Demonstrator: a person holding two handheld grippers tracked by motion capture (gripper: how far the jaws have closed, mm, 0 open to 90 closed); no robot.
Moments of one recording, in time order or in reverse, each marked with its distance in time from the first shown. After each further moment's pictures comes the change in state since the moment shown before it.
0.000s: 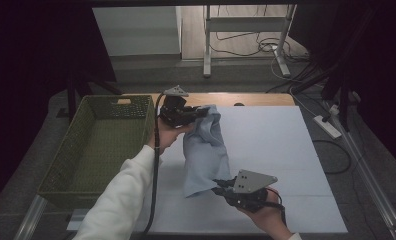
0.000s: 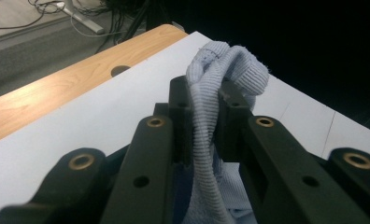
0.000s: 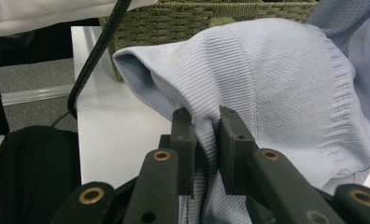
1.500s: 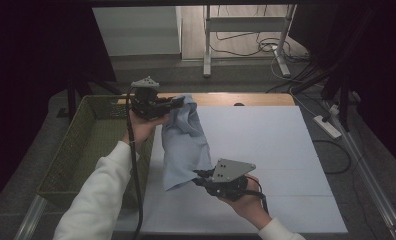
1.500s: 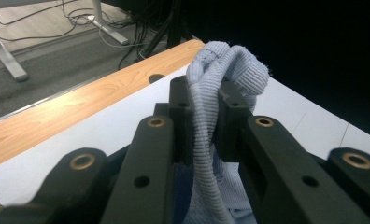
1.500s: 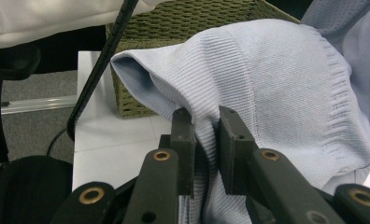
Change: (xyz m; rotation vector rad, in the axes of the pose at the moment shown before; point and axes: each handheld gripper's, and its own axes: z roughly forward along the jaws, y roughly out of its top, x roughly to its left) left arm 0.031 -0.002 -0.060 -0.048 0.070 -0.032; right arm -0.002 0.039 0.036 -0.046 0.048 -0.046
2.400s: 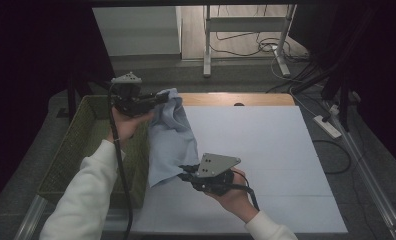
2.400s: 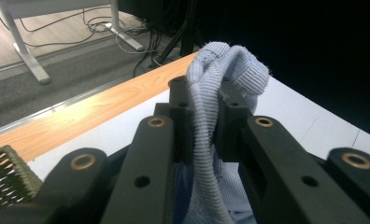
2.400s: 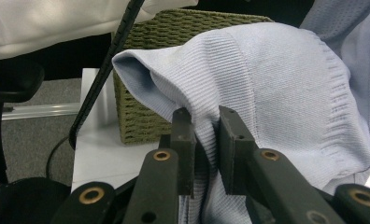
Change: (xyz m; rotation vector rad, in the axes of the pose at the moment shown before) left arm 0.017 0.001 -0.037 -0.031 0.048 -0.009; right arm 0.002 0.026 0.024 -0.029 0.028 -0.029
